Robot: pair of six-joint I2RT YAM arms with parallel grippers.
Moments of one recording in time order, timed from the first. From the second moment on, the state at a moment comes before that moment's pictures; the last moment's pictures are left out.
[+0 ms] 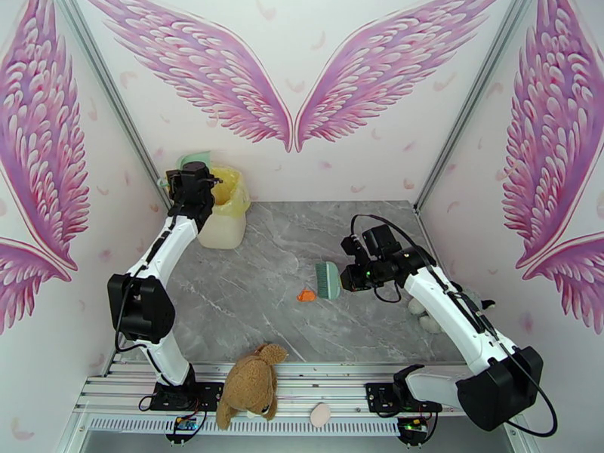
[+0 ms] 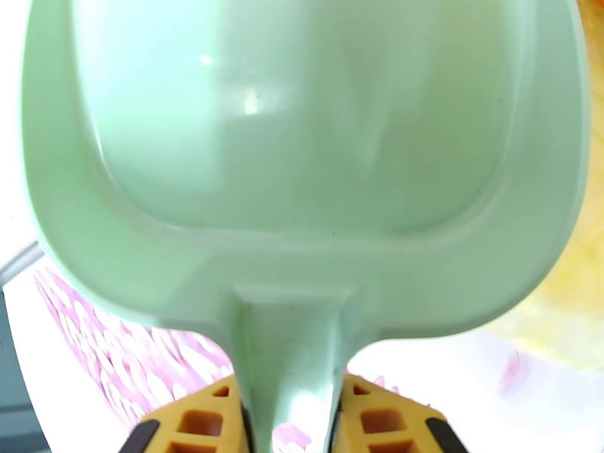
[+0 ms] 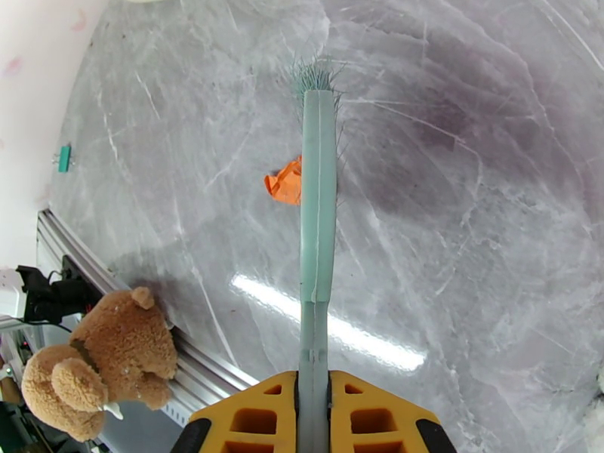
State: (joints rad) left arm -0.12 1.80 1.70 -0.08 -0.99 1.69; right arm 0.34 1.28 1.20 -1.03 -0.35 0.16
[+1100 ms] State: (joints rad) left arm -0.67 1.49 1.45 -1.16 -0.34 0.40; right arm 0.34 1.39 1.39 -1.13 -0.22 0.16
